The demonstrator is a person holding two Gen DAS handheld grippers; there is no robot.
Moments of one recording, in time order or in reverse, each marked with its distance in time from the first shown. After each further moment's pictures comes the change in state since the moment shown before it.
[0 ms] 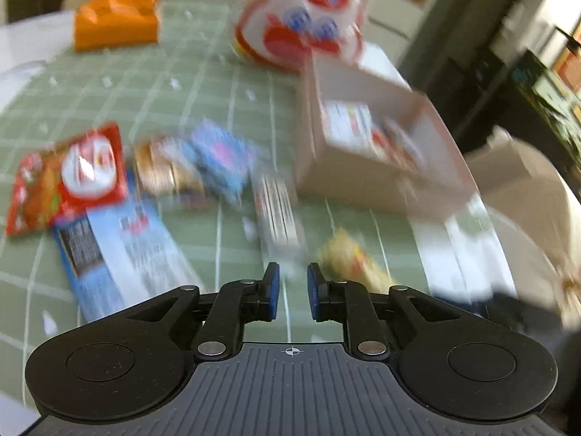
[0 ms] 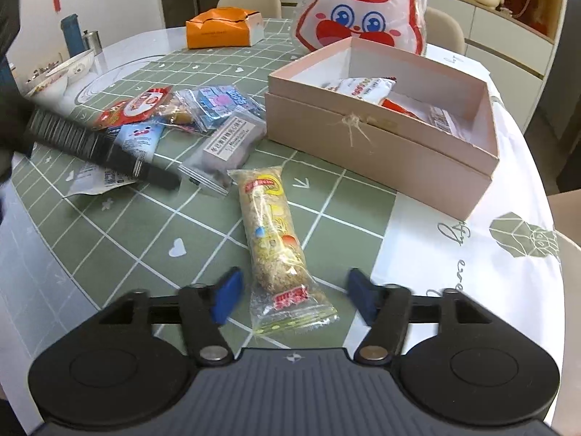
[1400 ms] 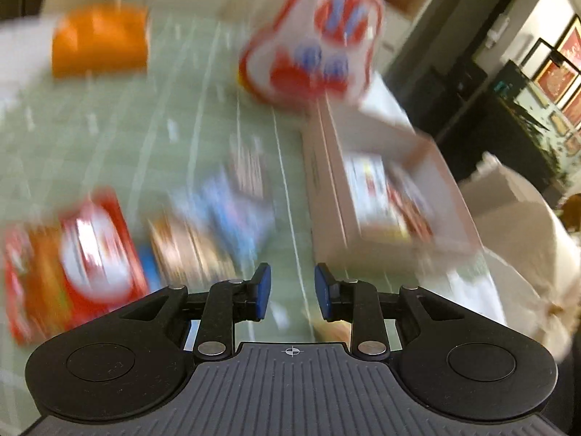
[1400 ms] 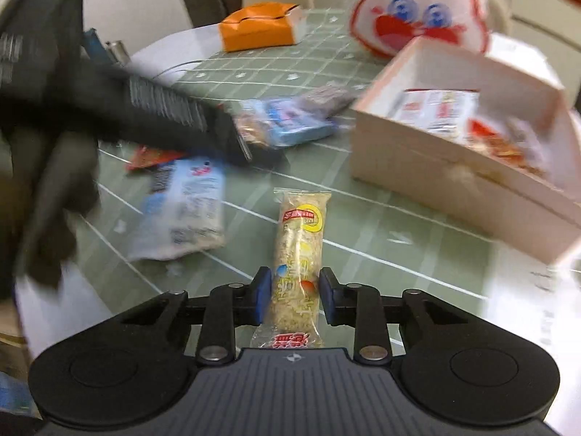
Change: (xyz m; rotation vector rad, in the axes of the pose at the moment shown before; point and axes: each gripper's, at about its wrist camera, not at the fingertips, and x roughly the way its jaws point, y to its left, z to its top) left arm 0.017 0.047 0.072 0.032 -0.006 -0.099; right arm 0.016 0.027 0.052 0.049 0.076 0.133
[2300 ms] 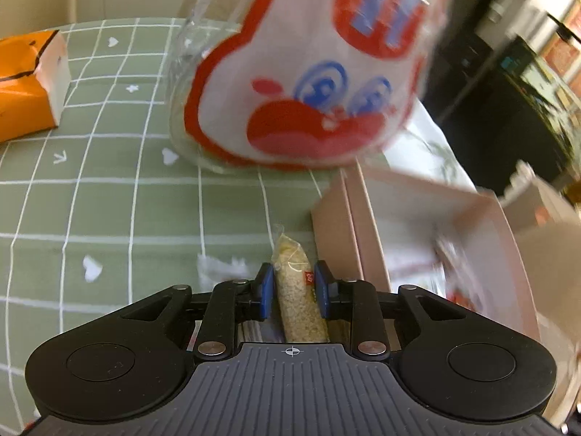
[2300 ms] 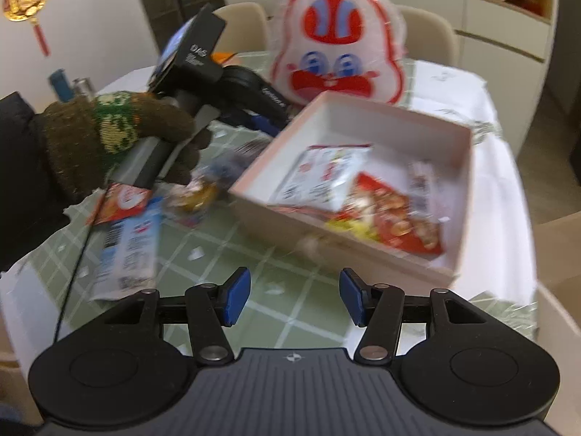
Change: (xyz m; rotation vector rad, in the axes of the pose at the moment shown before) left arm 0.138 0.003 0.106 0.071 0.128 -0.048; right arm -0.045 -0.062 0.038 0.035 -0.042 -0.008
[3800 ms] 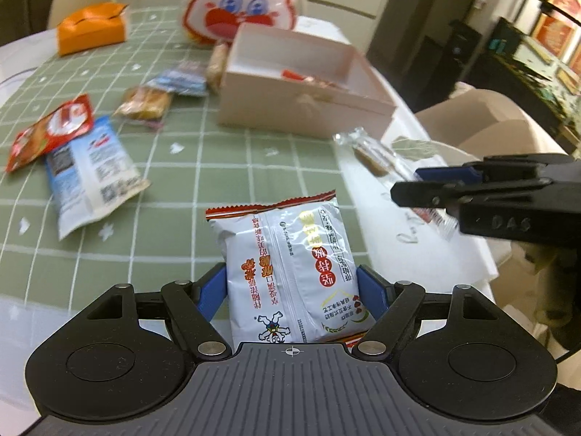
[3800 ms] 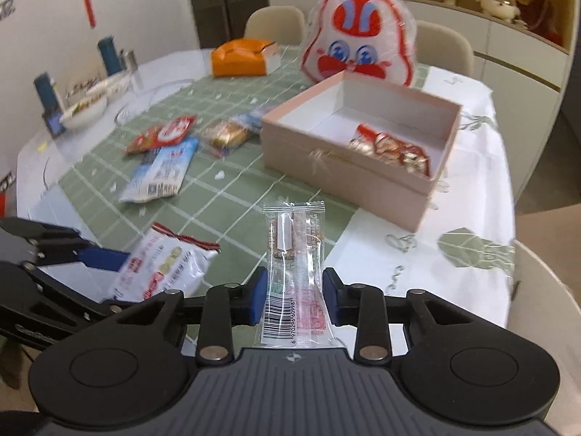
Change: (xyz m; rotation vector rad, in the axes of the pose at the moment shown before) left arm -0.149 -0.155 -0.274 0.006 -0.086 0.117; right arm -0.065 -0.018 -0.087 -0.108 -0.077 0.009
